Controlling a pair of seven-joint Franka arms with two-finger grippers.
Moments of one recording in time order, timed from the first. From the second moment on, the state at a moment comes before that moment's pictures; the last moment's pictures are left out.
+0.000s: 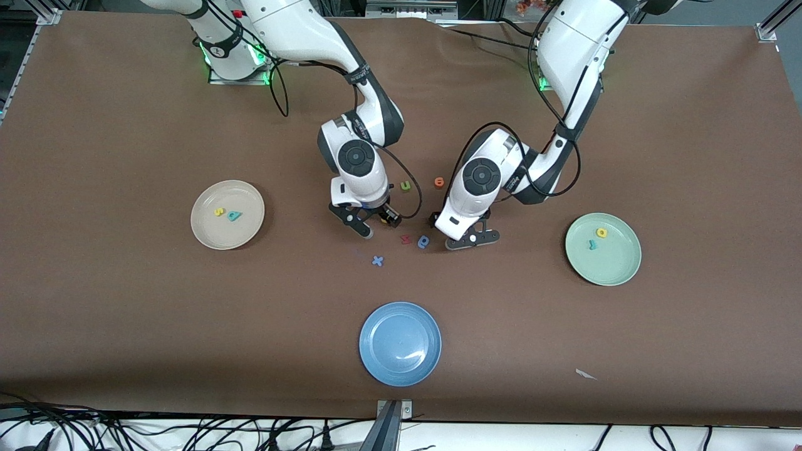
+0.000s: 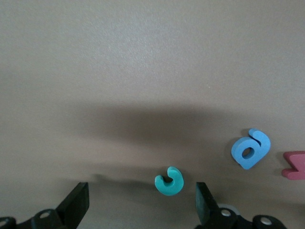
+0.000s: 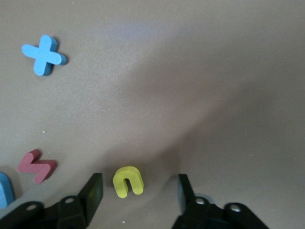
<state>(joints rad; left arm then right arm) -0.48 0.67 -0.14 -1.76 0.01 2.37 -0.80 0.98 0.77 -0.28 -1.63 0.37 2.39 1.18</state>
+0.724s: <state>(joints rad) -0.49 0.71 -0.14 -1.72 0.01 2.35 -0.84 0.98 0.78 -0.28 -1.62 0.37 2.39 1.18</state>
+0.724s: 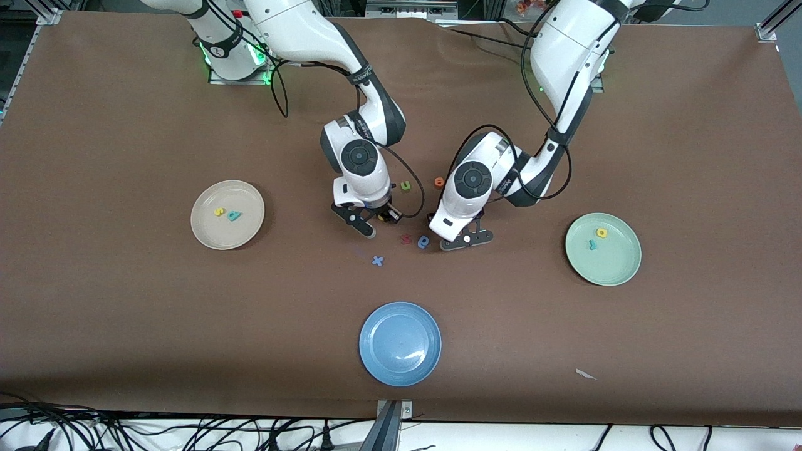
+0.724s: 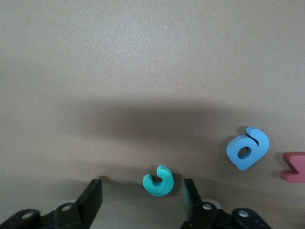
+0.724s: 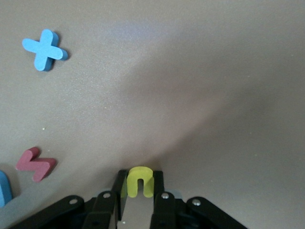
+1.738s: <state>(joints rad) -0.50 0.76 -0.14 -1.63 0.01 2.28 -0.90 0.96 0.63 -0.78 -1.84 0.39 2.00 0.15</state>
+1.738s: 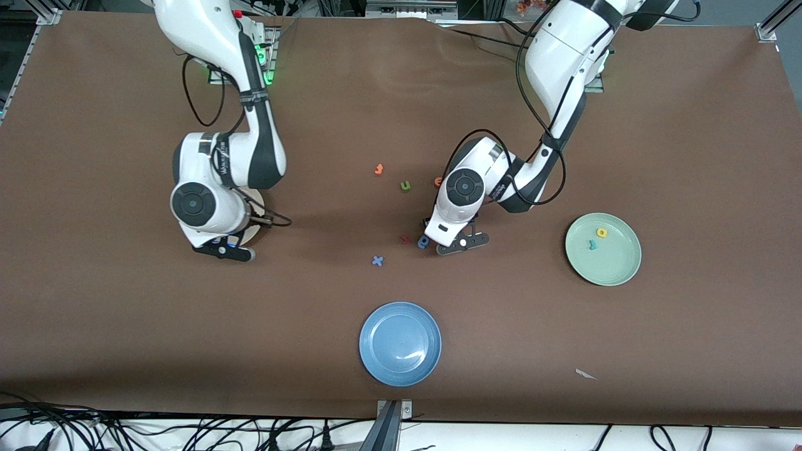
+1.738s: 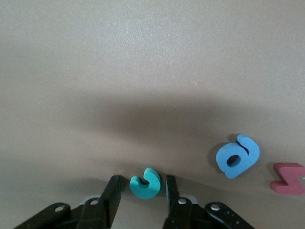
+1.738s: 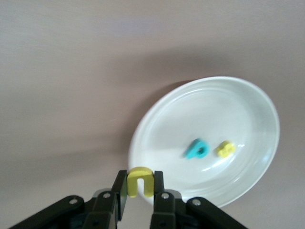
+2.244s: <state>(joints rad) -0.50 0.76 -0.14 -1.62 0.01 2.28 -0.90 0.95 0.61 -0.79 -1.93 0.40 2.09 0.00</state>
